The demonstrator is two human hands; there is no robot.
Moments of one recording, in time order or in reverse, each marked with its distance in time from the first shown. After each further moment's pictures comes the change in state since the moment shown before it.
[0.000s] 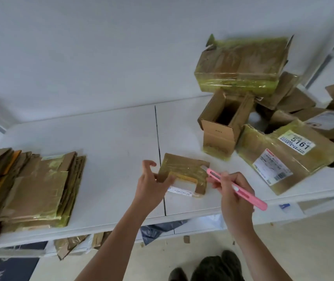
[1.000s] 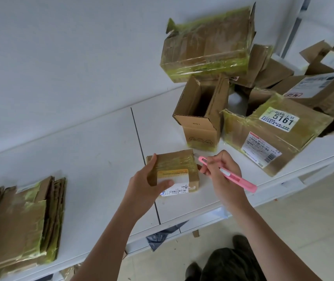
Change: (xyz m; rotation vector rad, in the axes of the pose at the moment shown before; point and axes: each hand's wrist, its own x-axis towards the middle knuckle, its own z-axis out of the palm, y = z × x) left_hand 0.023 0.014 0.006 0.186 -0.226 0.131; right_hand 0.039 0.020 -0.007 0.063 -0.071 0.074
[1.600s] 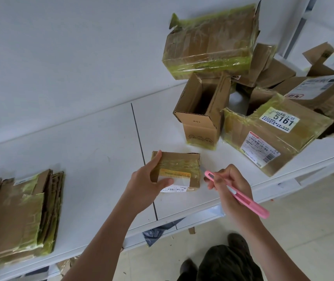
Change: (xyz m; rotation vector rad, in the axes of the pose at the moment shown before) left_hand 0.001 0.004 0.003 0.099 -0.067 0.015; right_hand -0.035 0.007 -0.026 -0.177 -0.055 -0.059
